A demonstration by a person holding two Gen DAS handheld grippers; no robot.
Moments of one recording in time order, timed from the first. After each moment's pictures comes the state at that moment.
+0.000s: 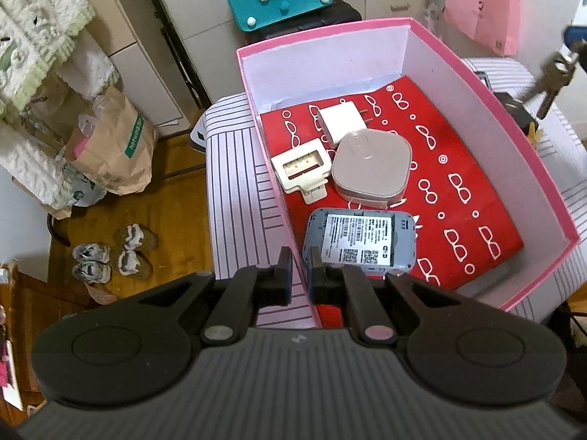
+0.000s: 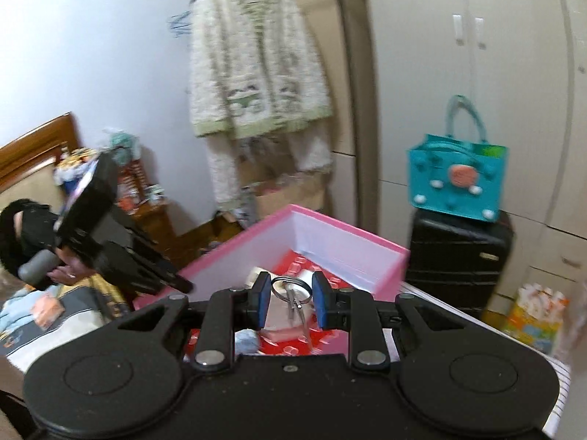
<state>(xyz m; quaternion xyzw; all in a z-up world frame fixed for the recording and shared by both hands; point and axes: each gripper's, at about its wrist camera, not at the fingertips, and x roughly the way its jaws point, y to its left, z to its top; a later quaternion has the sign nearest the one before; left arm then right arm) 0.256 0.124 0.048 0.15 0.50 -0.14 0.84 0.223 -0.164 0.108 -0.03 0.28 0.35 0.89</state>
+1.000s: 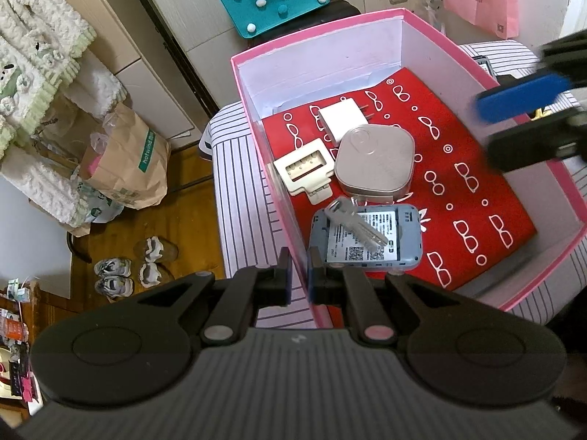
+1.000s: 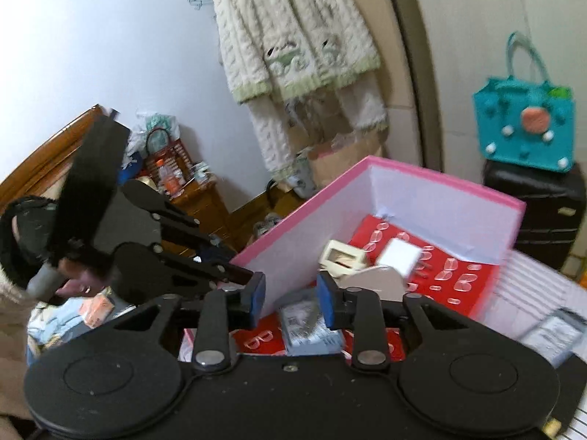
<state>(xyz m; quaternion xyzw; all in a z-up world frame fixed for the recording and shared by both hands) 0.248 0.115 0.044 0.19 0.48 -0.13 0.84 0.239 -0.105 0.061 0.02 0.34 0.40 0.85</state>
